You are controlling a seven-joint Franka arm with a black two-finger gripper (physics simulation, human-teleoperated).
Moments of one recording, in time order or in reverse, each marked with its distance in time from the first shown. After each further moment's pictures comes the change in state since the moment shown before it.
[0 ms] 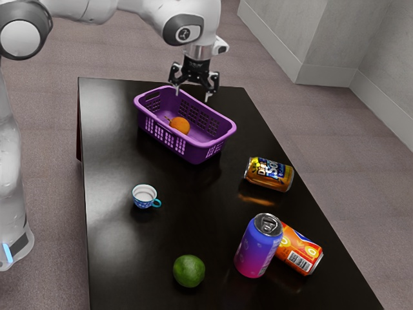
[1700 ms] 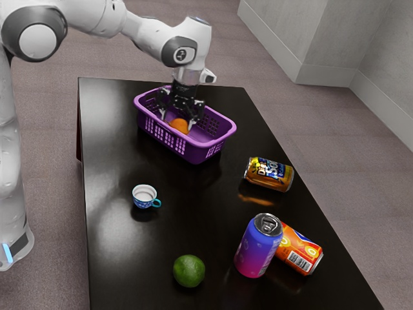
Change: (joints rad) arm 0.012 0.092 0.048 -0.103 -0.157 -0.020 0.252
